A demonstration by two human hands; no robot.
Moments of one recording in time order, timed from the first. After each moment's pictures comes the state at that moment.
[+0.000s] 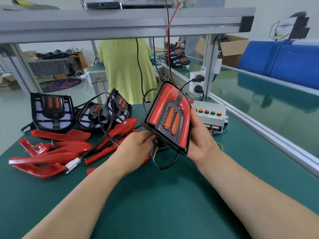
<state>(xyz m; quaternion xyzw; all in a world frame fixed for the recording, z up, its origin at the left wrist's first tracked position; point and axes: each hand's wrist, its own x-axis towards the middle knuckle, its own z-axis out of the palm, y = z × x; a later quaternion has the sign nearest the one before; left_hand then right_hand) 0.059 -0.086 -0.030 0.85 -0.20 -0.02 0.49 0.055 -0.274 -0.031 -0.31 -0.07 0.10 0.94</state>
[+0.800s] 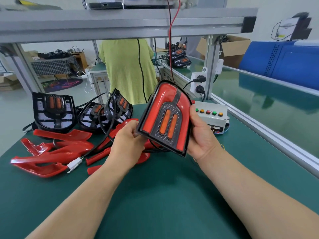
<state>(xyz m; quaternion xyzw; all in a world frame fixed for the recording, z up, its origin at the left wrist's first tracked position) 0.060 -0.083 -0.025 0.81 -0.09 0.04 0.57 0.060 -0.271 -0.028 -0.35 -0.04 0.03 0.93</state>
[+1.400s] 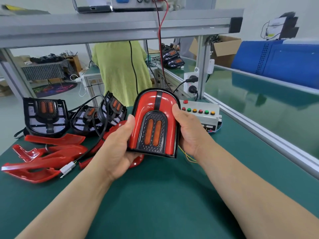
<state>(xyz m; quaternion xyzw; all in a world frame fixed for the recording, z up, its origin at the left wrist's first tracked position) 0.050 -0.084 -0.011 0.58 -0.08 -0.15 0.80 0.051 -0.271 -0.014 -0.57 -0.02 -0.06 0.82</state>
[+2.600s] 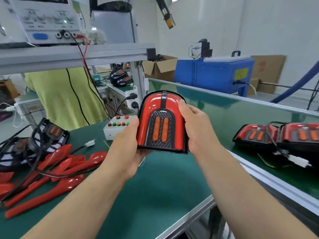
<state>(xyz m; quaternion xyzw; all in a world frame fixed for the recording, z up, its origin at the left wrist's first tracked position) -0.025 -0.241 0.030 0.59 -0.17 -0.20 0.76 -0.086 -0.386 0.047 -0.54 0.14 -0.31 0.77</state>
